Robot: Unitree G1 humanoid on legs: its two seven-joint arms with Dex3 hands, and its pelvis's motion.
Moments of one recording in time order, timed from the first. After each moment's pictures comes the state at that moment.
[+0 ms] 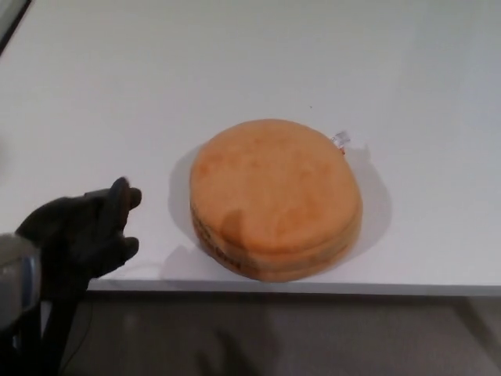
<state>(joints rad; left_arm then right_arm) -0.23 0.58 0.09 -0.36 -0.65 1.14 -0.09 0.48 -0.44 -0.26 0.05 0.22 -0.20 0.46</state>
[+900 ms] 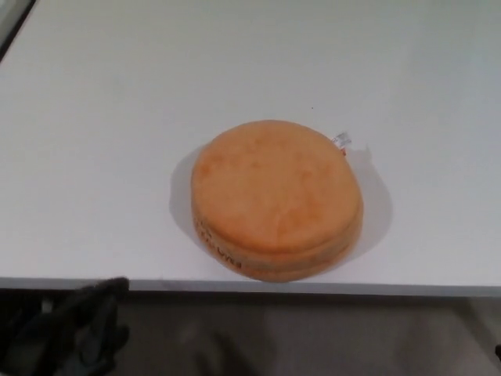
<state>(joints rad) 0.28 0.46 0.08 -0.42 -0.51 0.70 -0.11 0.48 -0.44 -0.25 0.05 0.22 -0.20 0.46</state>
